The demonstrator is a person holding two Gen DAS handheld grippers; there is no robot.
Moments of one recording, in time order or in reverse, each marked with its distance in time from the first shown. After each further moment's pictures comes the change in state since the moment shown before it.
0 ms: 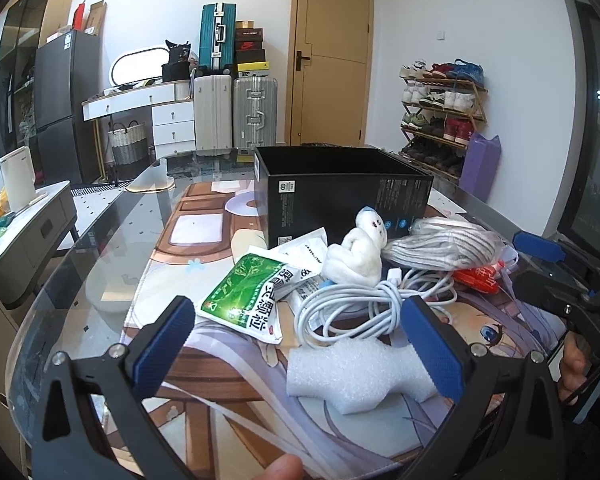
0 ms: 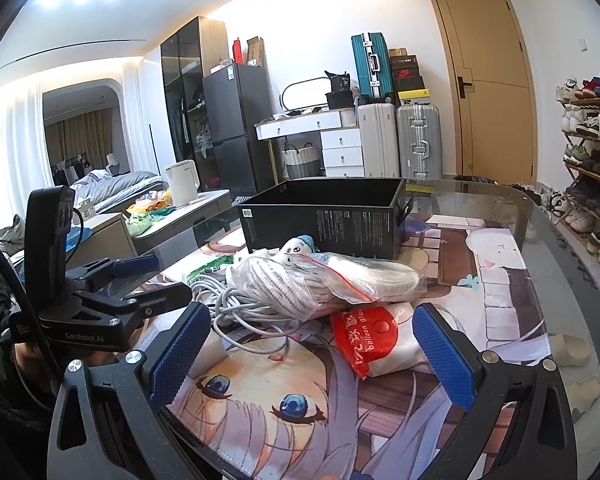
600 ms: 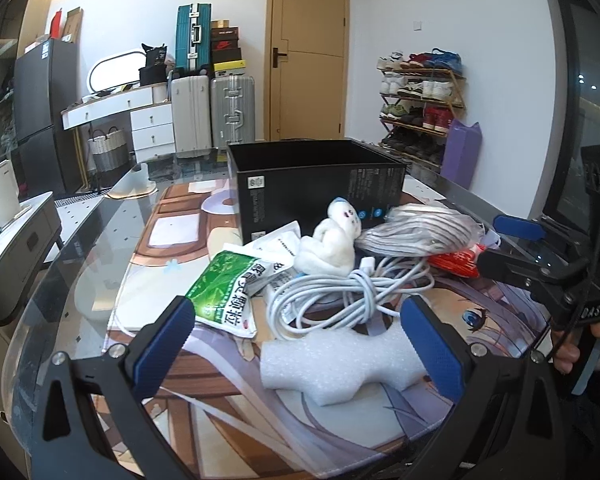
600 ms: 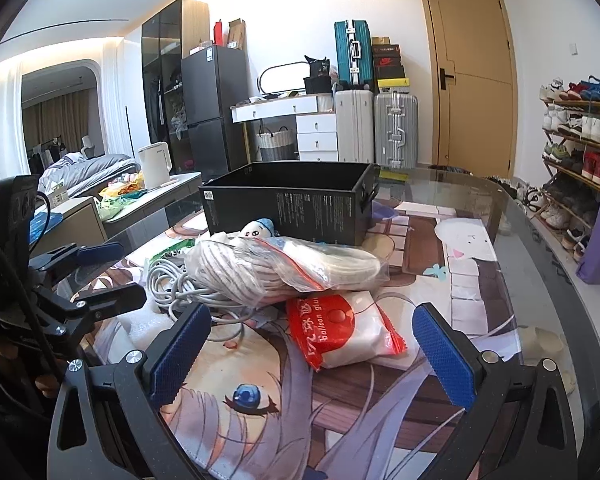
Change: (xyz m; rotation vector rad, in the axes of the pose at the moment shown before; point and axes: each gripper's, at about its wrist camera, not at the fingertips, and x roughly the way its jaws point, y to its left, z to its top) left arm -0.003 -0.012 -0.004 0.061 0.019 -0.063; right arm 0.006 -0.014 0.000 -0.015 0.065 -0.101
